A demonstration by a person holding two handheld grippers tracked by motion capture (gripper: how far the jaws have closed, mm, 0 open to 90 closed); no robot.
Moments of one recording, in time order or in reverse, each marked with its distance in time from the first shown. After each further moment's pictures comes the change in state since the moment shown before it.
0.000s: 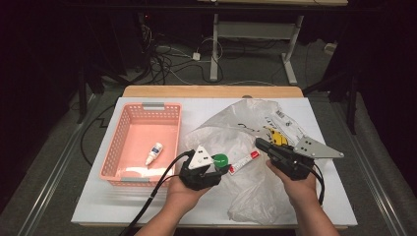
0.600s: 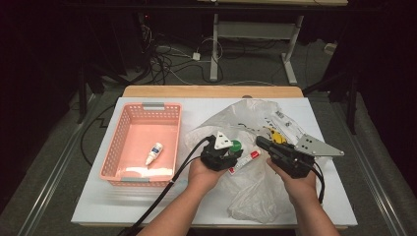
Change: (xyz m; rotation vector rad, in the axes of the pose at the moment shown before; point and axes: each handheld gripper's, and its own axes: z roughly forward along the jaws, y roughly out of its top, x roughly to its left) left arm 0.023 0.018 0.077 0.051 0.065 -0.018; right arm -0.005 0.000 0.001 -0.007 -0.006 0.009
